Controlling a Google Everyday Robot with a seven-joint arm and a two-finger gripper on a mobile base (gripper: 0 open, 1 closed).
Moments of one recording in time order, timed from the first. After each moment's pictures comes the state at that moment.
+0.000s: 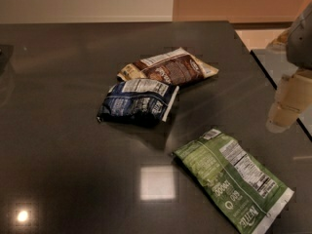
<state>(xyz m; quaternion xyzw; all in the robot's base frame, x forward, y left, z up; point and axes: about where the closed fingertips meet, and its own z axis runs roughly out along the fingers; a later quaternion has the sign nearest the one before) 0.438 -0.217 0.976 -0.60 0.78 -0.03 0.16</state>
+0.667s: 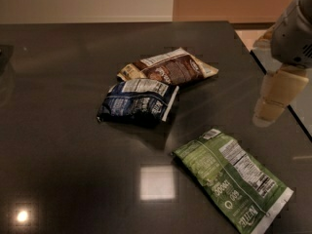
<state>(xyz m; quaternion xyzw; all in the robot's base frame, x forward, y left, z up) 0.452 -0.195 0.975 -0.62 0.77 -0.03 0.16</state>
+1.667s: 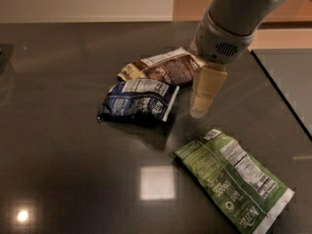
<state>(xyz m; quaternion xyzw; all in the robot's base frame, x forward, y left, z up) 0.497 -0.091 0.948 -0.67 0.73 0.00 0.17</state>
